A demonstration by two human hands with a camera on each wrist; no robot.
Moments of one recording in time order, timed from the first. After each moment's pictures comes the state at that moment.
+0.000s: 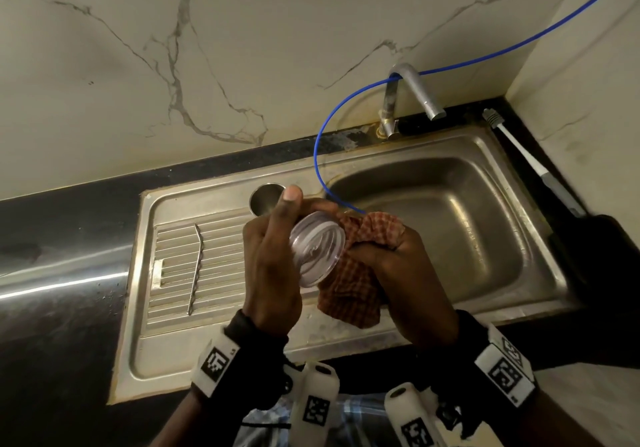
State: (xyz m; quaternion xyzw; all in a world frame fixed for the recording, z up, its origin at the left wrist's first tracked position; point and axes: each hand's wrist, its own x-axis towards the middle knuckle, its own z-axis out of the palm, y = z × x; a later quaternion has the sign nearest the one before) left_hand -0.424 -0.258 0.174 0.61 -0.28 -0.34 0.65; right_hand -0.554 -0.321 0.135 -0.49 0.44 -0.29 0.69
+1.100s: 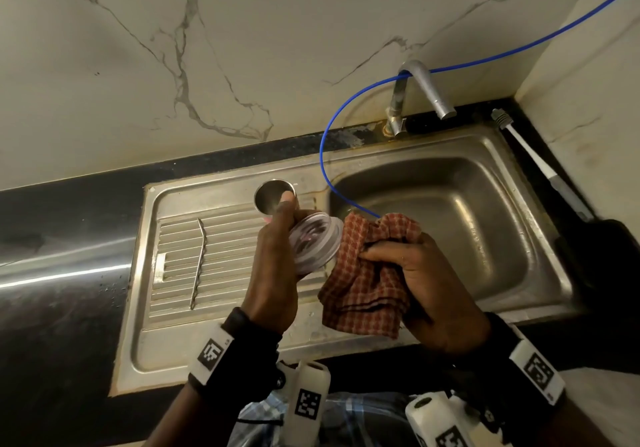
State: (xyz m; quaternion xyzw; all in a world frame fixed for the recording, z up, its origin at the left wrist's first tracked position) left_hand -0.407 -0.256 0.146 0.63 -0.15 -0.47 0.60; right_hand -0.562 -0.323 0.153 -0.36 0.44 -0.26 0.78
